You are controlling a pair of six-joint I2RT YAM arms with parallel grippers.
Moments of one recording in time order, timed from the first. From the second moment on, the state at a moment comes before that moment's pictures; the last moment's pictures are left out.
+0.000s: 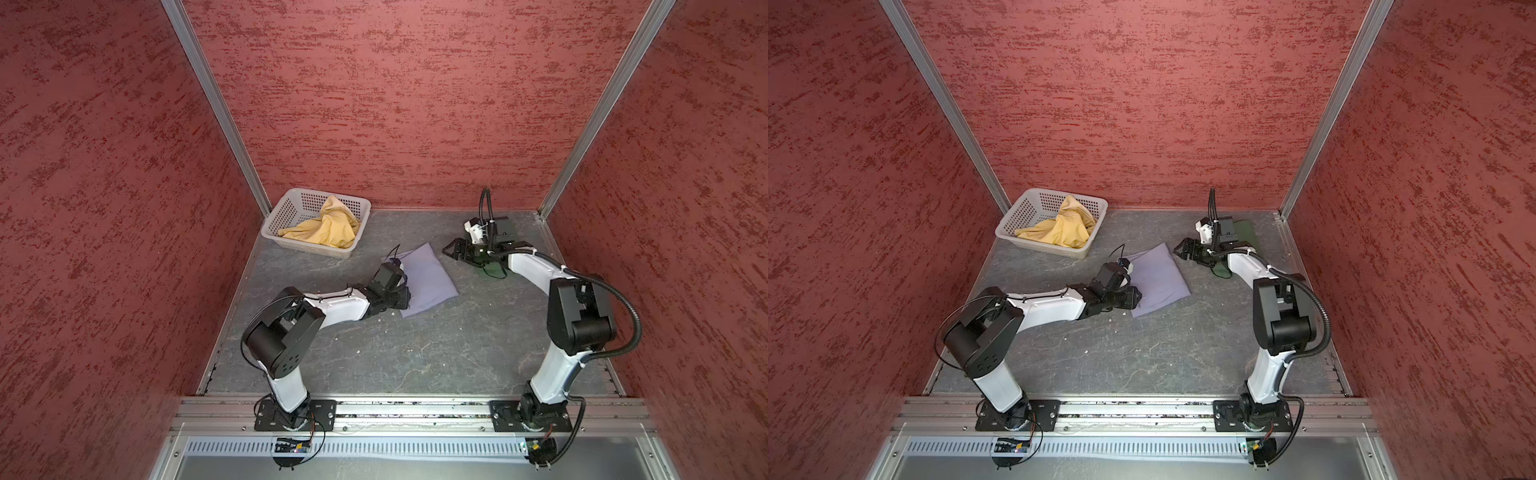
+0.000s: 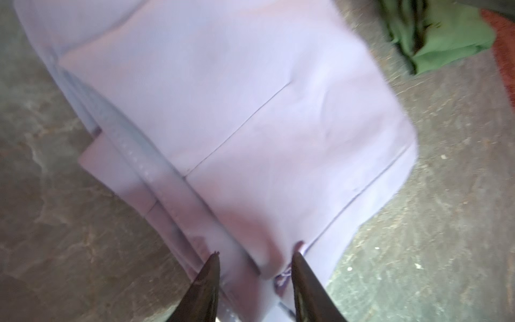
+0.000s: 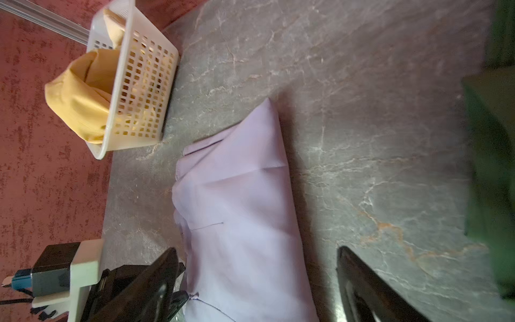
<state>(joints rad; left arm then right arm) -0.69 1.75 0.91 -0.02 0.04 -0.53 0.14 1.84 1.27 -0.31 -0.58 0.36</state>
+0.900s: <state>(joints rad) -0.66 1.81 0.88 0.11 0.09 -0.52 0.14 2.05 1.37 -0.44 -0.59 0.16</state>
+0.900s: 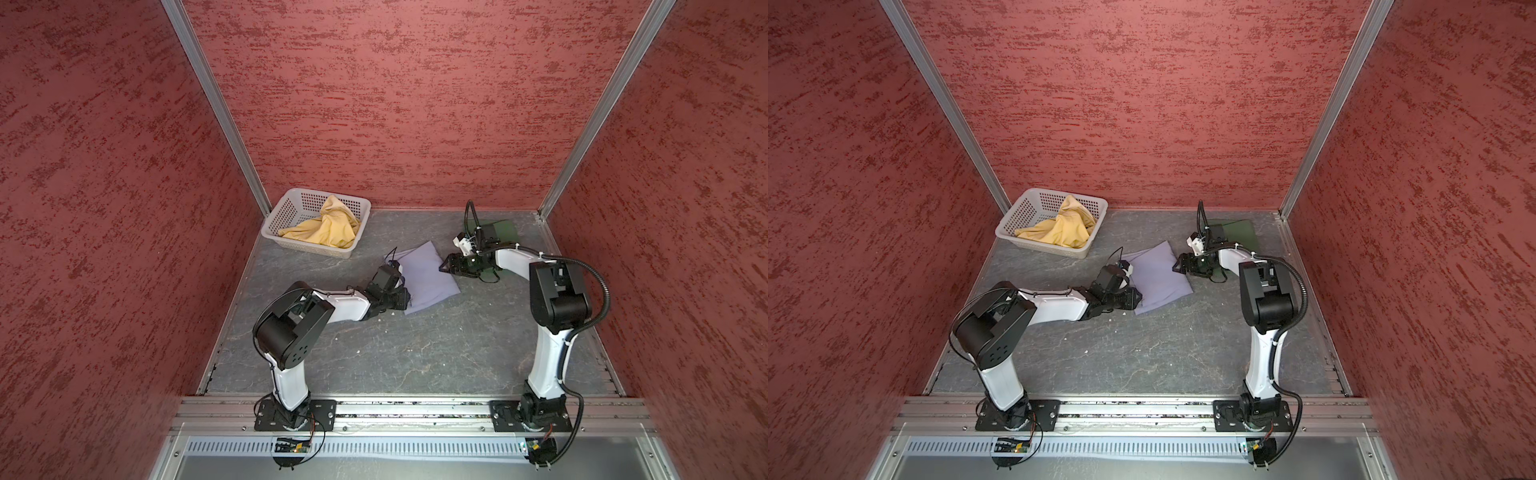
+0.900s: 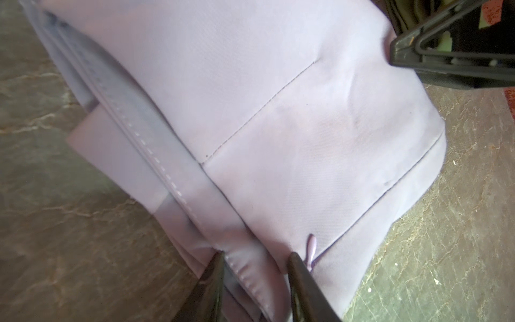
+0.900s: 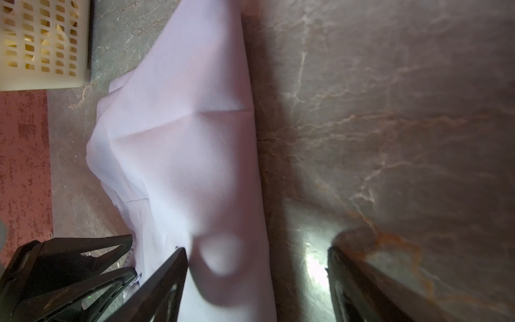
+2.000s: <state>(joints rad) -0.63 1.81 0.88 0.11 0.16 -0.49 0.18 2.19 1.45 -0.42 -0.84 0.09</state>
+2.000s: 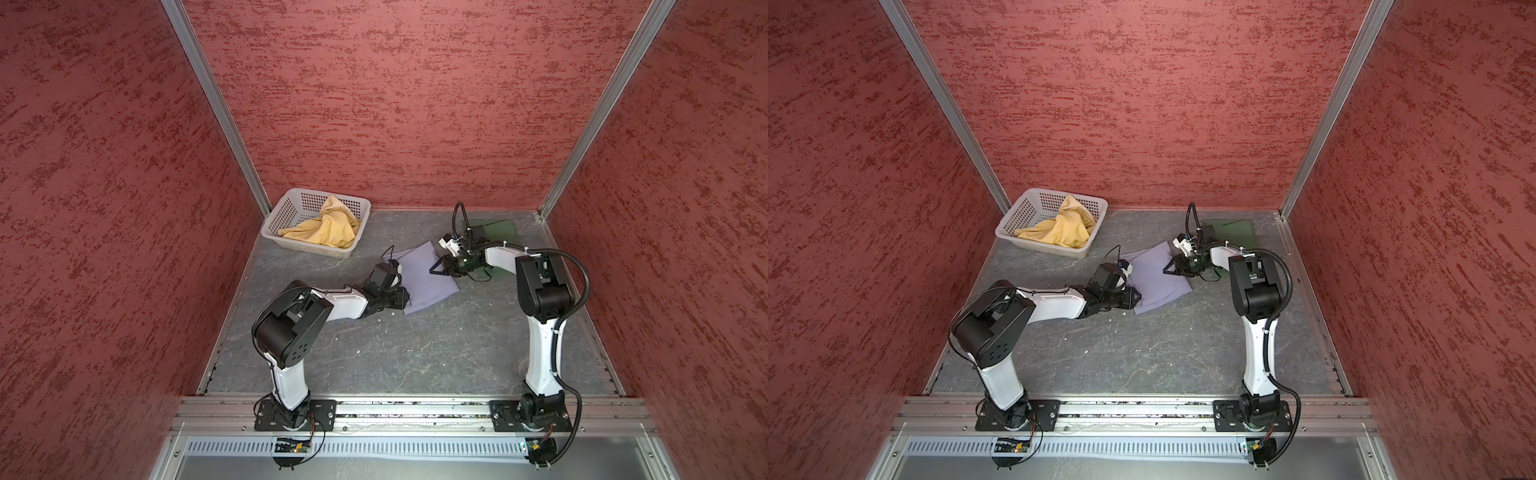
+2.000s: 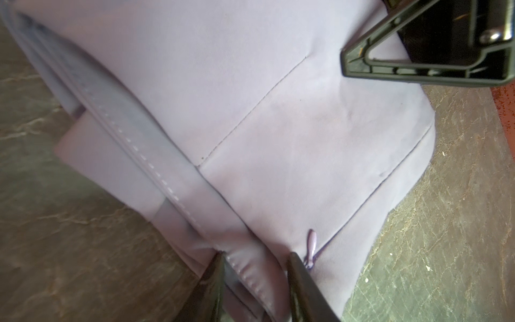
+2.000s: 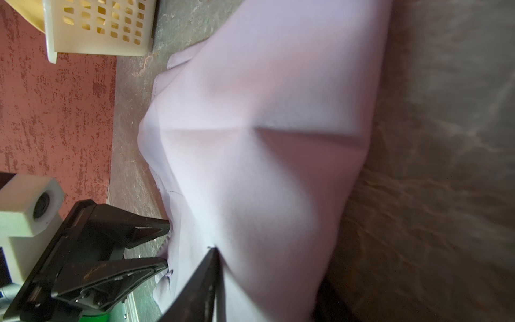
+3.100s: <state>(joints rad) -0.59 1.82 0.87 0.13 0.17 -0.49 0.23 2.09 1.68 -0.64 -0.42 0.00</state>
